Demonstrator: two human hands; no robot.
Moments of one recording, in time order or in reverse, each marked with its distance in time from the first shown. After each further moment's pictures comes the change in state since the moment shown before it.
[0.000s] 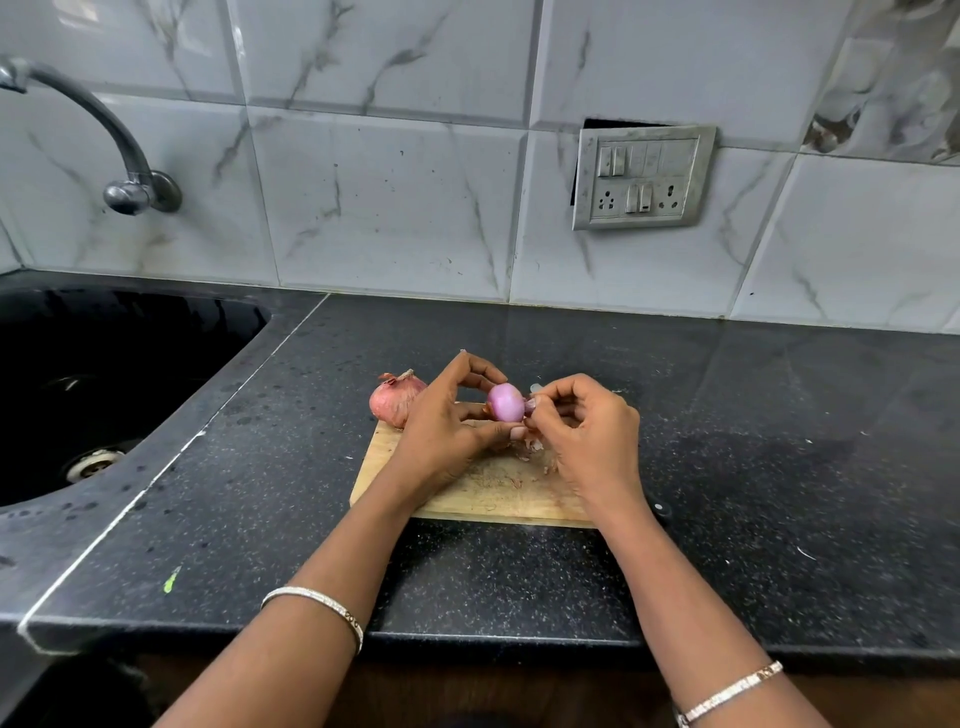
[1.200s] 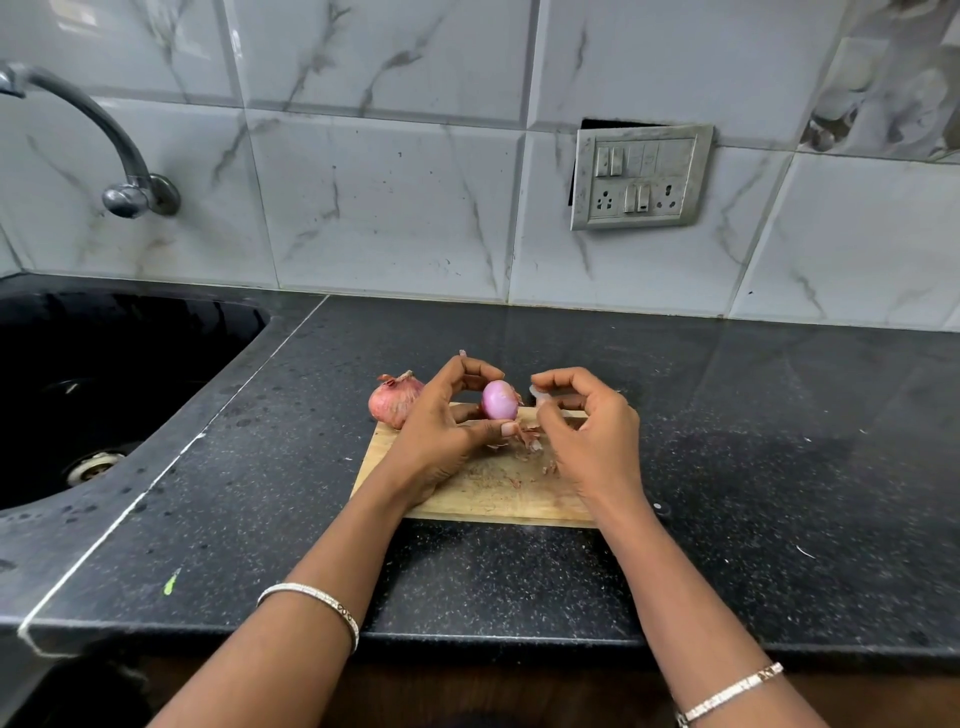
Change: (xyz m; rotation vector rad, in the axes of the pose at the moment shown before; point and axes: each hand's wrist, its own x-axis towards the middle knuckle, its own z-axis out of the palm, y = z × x) left_hand 0.001 -0.005 -0.004 -0.179 -0.068 -0.090; right_hand 0.002 0.001 -0.003 -0.009 -0.014 -0.035
